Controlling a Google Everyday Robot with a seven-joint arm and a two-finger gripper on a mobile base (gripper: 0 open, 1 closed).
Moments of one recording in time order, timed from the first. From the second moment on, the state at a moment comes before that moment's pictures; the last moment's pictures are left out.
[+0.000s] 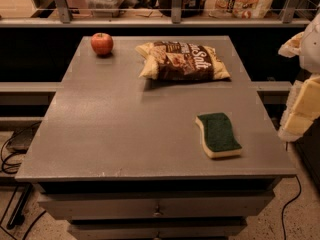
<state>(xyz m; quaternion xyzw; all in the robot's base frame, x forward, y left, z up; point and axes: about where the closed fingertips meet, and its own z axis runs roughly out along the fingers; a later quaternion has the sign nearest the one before) 0.438 -0.217 0.976 -0.60 0.78 -0.03 0.16</state>
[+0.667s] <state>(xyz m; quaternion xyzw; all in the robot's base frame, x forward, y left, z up) 0.444 -0.217 0.973 -0.61 0.77 -0.02 0.18</state>
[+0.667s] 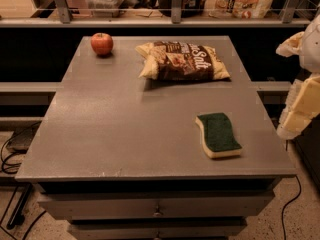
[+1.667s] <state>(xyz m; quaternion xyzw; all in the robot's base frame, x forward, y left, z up) 0.473 -0.191 0.894 -0.66 0.72 0.09 0.21</state>
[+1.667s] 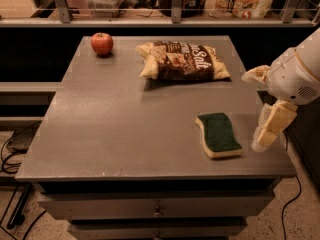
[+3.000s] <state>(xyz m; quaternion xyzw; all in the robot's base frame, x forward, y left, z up) 0.471 -0.149 0.817 -0.68 0.70 0.16 0.18</state>
